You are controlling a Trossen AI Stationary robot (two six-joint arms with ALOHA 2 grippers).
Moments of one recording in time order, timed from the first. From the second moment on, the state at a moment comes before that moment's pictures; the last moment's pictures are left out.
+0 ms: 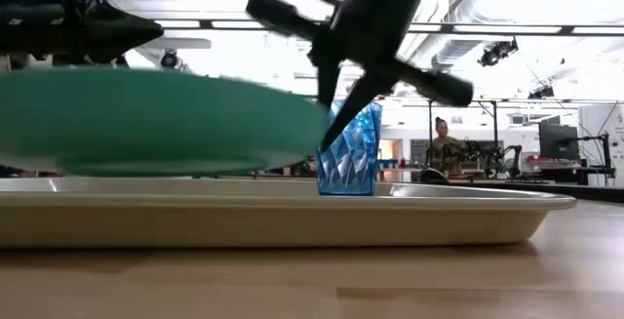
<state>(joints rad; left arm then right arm) 0.04 0.08 0.01 0.15 -0.19 -0.55 0.34 2.08 1.59 -0.71 0.36 1.84</state>
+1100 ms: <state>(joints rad) 0.04 0.08 0.01 0.15 -0.19 -0.55 0.32 2.12 1.59 -0.85 0.25 1.79</state>
